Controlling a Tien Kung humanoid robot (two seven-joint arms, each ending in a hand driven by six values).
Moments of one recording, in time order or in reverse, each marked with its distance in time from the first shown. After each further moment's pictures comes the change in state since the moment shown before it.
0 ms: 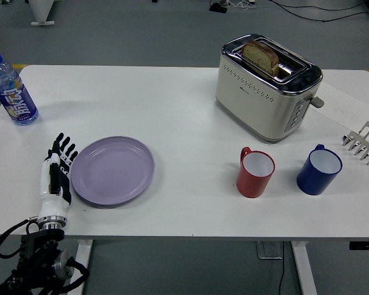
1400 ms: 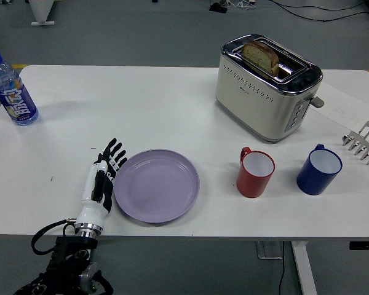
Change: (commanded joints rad) left arm -0.030 0.021 0.284 -0.071 -0.061 0.015 -0.015; right arm -0.007 -0.003 -0.004 0.000 0.003 0.000 0.002
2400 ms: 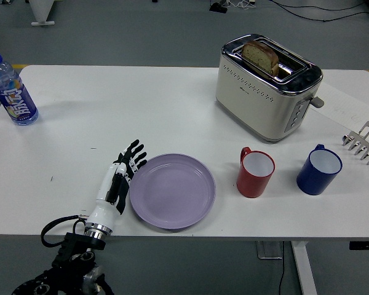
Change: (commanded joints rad) left arm -0.044 0.050 0.132 -0.026 -0.002 -0.020 0.009; right arm 0.005 -0.002 0.004 0.000 -0.005 0.000 0.000
